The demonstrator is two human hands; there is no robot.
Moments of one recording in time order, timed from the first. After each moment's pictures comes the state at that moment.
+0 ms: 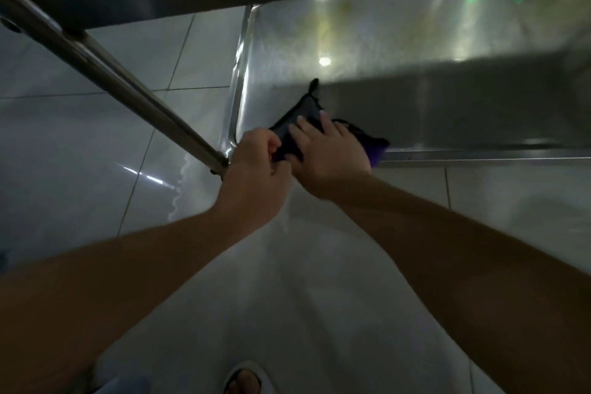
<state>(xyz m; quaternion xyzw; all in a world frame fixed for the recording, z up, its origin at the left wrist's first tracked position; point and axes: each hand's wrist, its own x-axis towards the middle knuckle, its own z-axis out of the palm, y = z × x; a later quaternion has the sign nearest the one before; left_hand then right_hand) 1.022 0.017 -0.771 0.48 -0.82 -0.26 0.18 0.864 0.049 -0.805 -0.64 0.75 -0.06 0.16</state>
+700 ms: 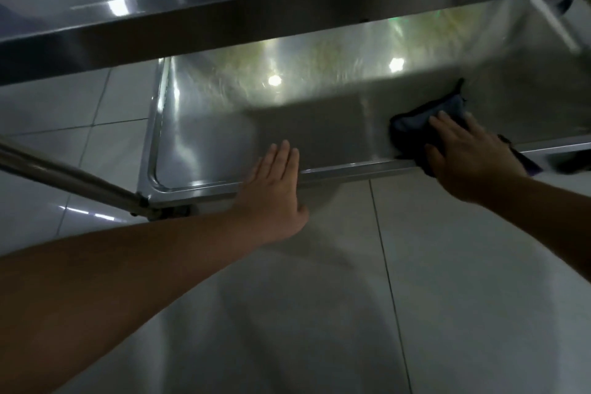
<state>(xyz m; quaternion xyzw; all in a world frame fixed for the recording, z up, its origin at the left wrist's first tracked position) 0.898 0.053 -0.811 0.32 -0.94 -0.08 -0.11 0.607 0.234 -0.801 -0.45 0.88 -0.01 0.14</state>
